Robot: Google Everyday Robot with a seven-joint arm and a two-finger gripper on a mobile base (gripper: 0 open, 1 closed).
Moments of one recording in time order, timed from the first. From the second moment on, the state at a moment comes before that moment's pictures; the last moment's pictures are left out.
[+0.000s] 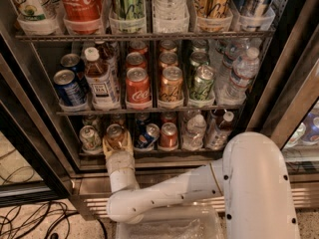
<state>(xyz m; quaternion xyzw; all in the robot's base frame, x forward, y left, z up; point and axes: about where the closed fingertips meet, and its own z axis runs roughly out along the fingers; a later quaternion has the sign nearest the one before) 0.637 0.139 0.600 -0.13 0.66 0.01 0.74</state>
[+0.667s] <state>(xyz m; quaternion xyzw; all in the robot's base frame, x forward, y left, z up) 0.639 0.137 0.600 -0.11 0.67 0.03 0.73</state>
